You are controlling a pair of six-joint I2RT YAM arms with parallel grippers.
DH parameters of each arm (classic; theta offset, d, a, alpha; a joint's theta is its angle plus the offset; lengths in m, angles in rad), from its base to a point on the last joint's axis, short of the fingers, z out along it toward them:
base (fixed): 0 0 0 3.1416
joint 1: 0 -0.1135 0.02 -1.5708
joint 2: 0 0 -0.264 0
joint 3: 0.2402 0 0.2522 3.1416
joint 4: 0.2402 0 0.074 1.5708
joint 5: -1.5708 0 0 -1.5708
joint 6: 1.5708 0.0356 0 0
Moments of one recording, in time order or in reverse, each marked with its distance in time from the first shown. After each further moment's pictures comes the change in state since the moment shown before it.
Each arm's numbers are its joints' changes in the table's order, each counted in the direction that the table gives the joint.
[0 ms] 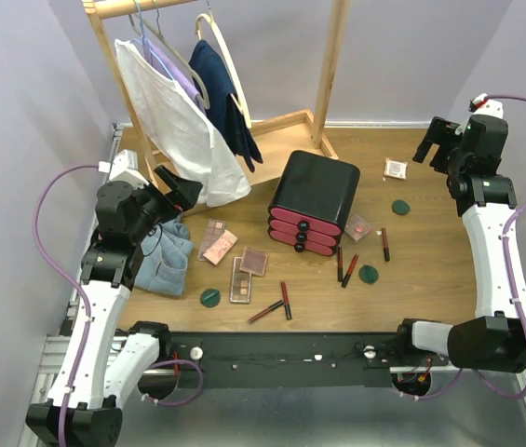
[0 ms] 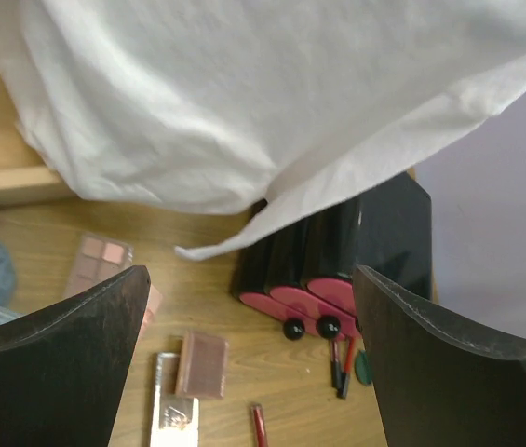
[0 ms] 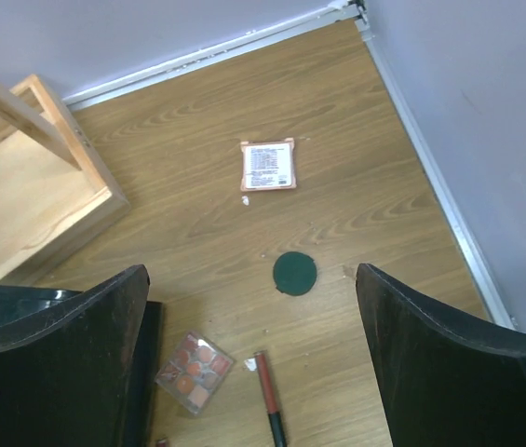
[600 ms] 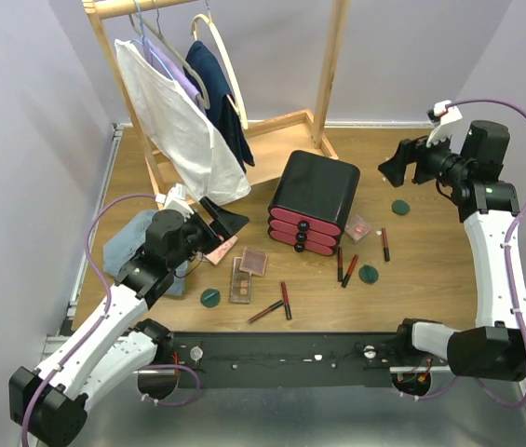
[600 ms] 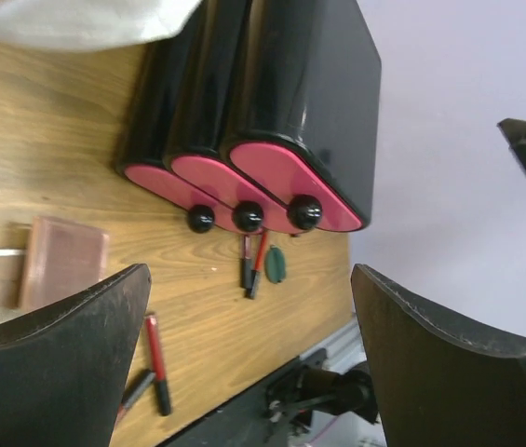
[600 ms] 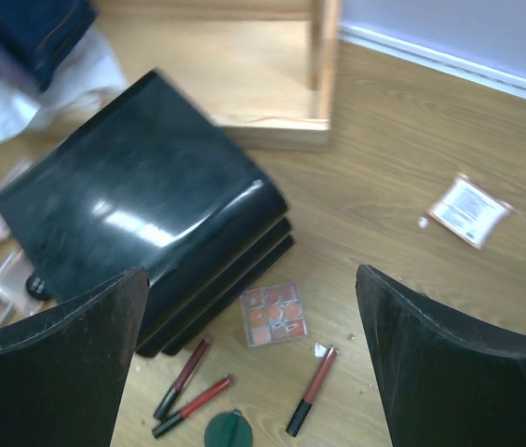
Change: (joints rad) left arm 0.377 0.023 -0.310 -0.228 0.050 -0.360; right arm 0.006 0.043 -0.021 0.048 0.676 -0.296
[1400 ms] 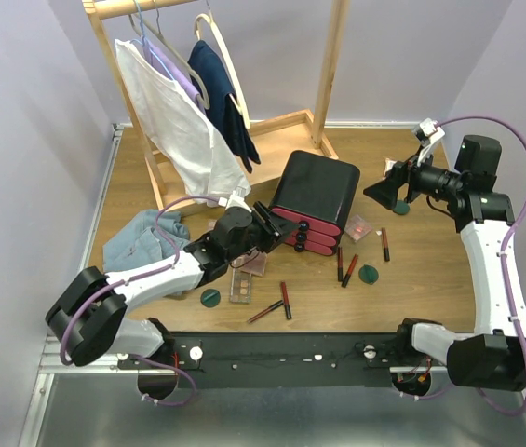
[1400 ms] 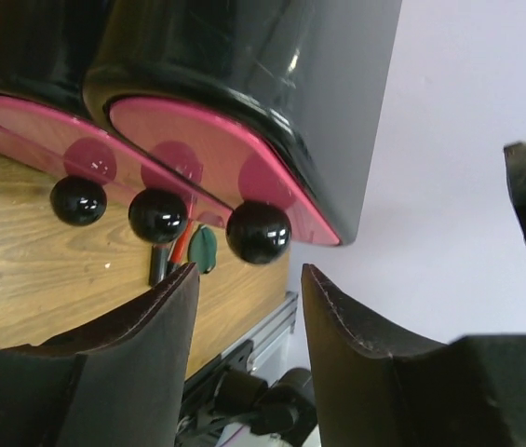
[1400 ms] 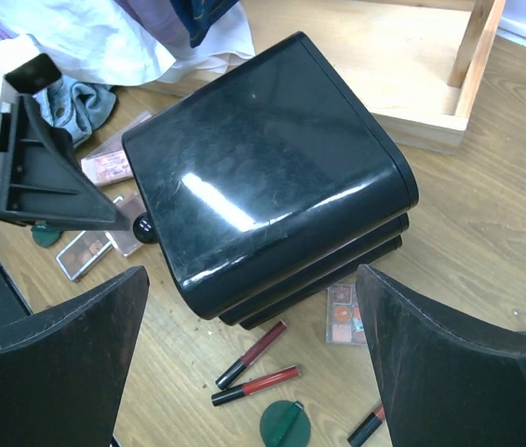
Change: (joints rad) left arm 0.317 -0.527 0.048 -0.457 0.134 -0.337; right arm 0.000 0.053 -0.104 0.052 0.340 -0.080
